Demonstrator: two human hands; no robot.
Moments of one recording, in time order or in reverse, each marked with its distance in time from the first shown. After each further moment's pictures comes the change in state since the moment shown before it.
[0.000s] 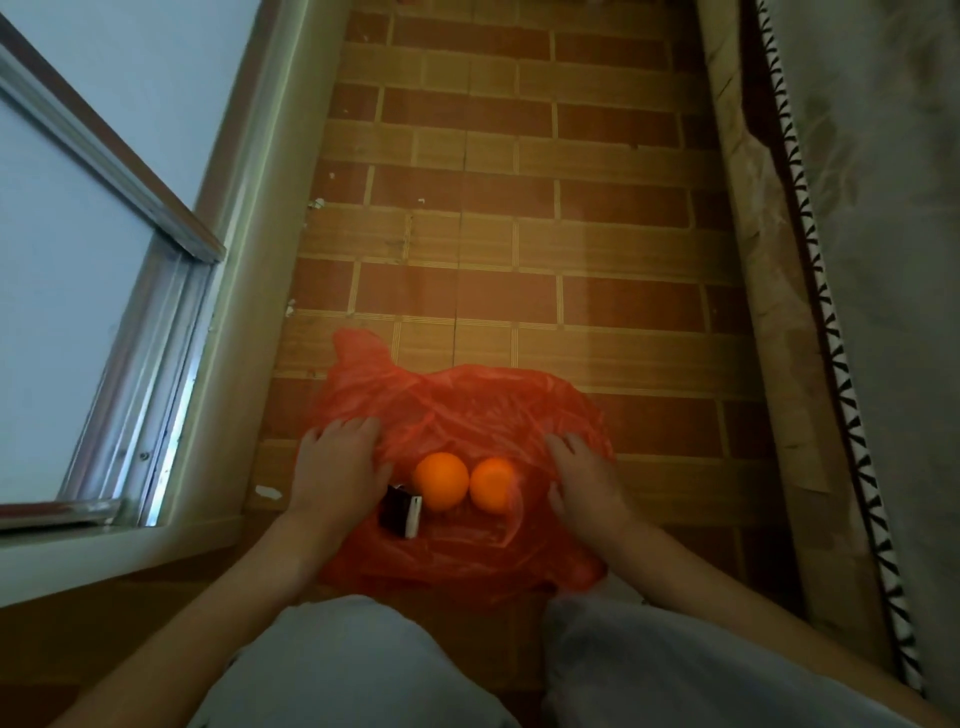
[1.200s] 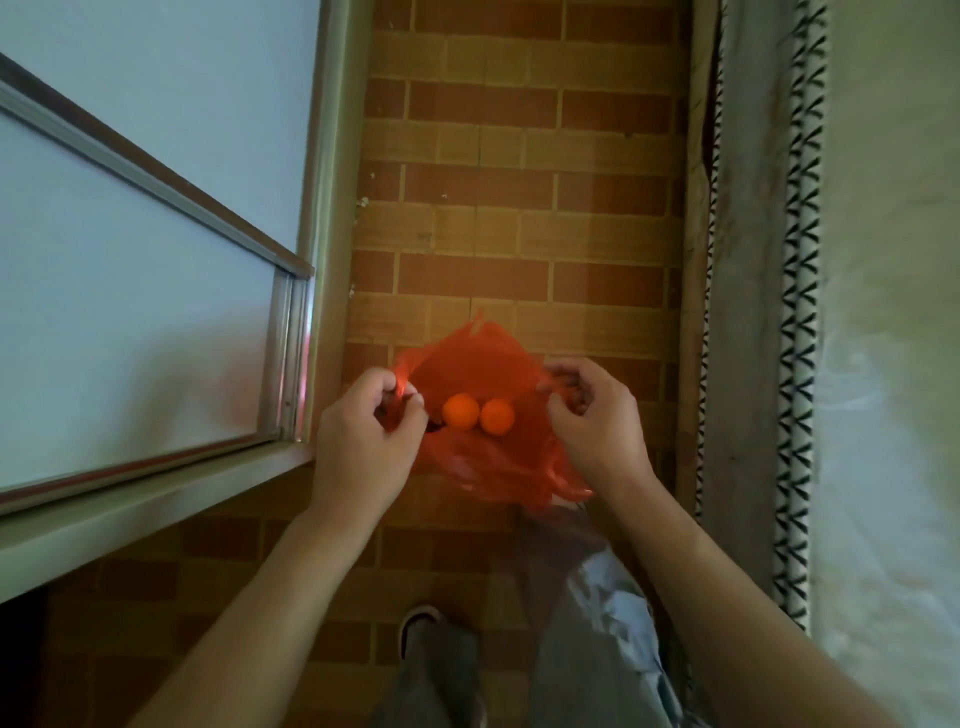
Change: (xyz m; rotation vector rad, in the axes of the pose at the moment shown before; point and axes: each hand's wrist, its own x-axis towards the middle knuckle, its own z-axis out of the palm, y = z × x) left_hand -0.108 0.131 -0.337 -0.677 0.104 -0.197; right_hand -0.122 -0.139 -0.307 0.807 0.138 0.213
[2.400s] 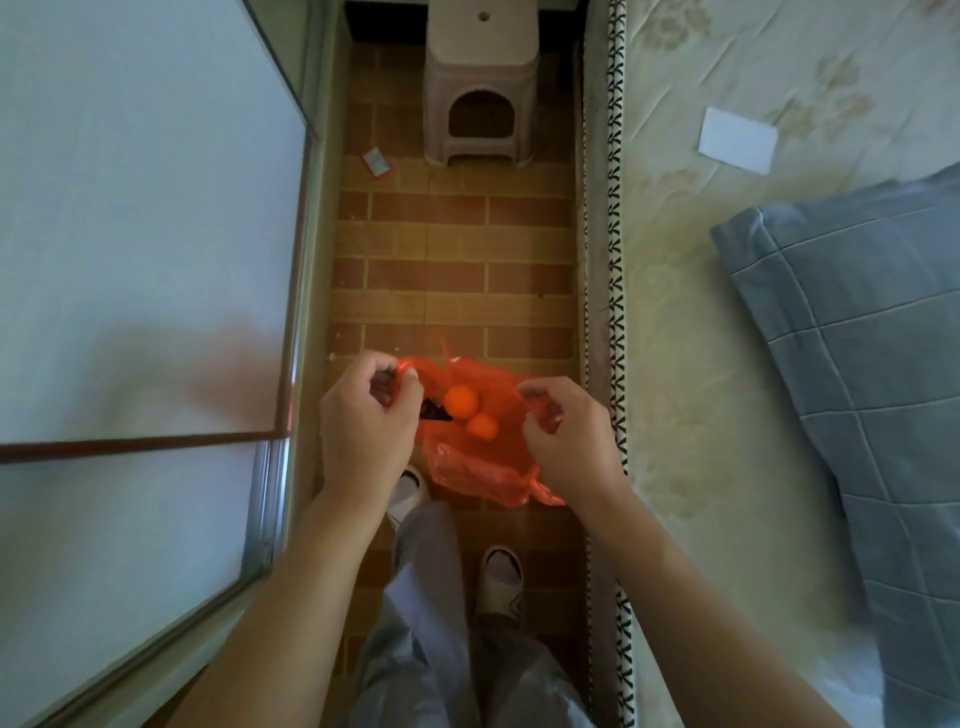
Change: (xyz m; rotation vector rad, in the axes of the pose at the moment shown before) left_hand 0.175 0.302 -0.055 -0.073 0.240 0.054; right_hand 0.113 -0.230 -0.194 -0.177 0.103 -0.150
